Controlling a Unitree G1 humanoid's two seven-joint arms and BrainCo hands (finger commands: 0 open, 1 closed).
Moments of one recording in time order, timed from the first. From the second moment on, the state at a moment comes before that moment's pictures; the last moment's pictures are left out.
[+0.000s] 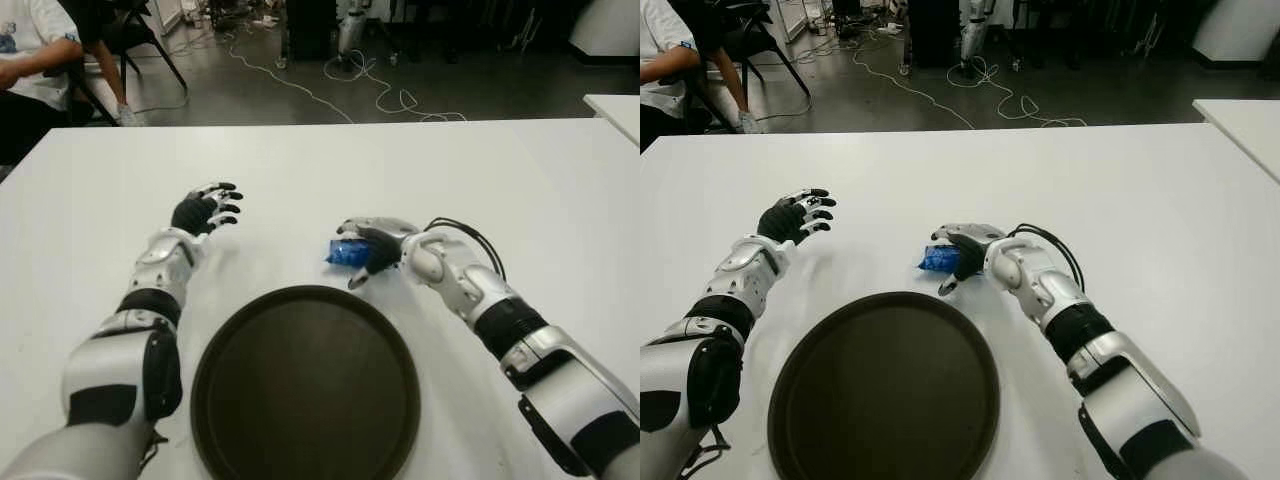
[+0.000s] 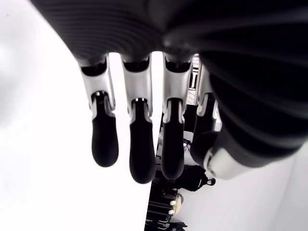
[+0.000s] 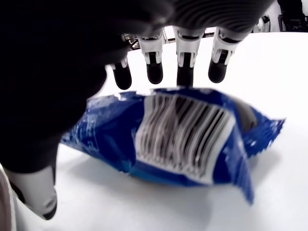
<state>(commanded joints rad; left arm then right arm) -0.83 0.18 0.28 1.28 -0.14 -0.16 -0.29 -0.70 -0.21 0.55 0.75 -0.71 -0.12 0.24</state>
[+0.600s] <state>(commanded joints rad) -0.83 0.18 0.28 1.28 -0.14 -0.16 -0.28 -0.70 -0.19 0.54 0.81 -0.70 -0.12 0.23</state>
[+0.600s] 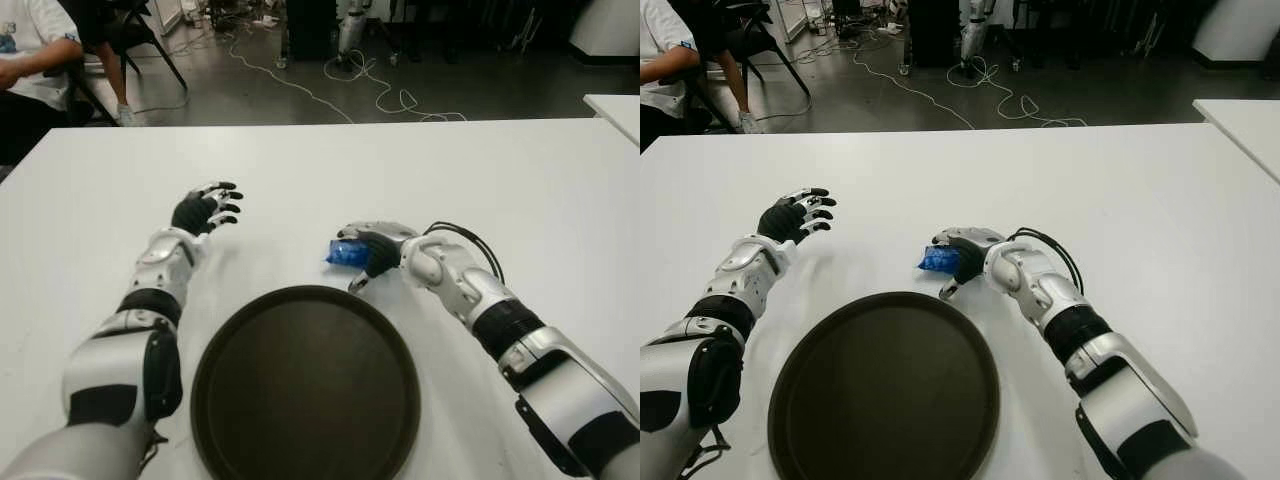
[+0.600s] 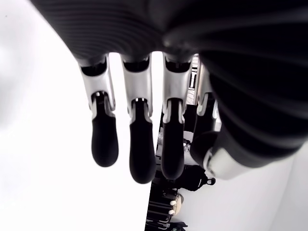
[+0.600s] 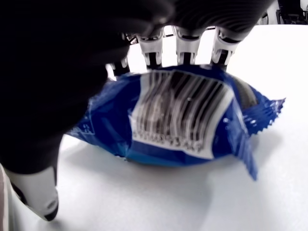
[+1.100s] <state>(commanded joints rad) -0.82 0.18 0.28 1.28 -0.14 -0.16 -0.28 -0.75 -0.16 0.55 1.00 -0.68 -0.17 0.14</state>
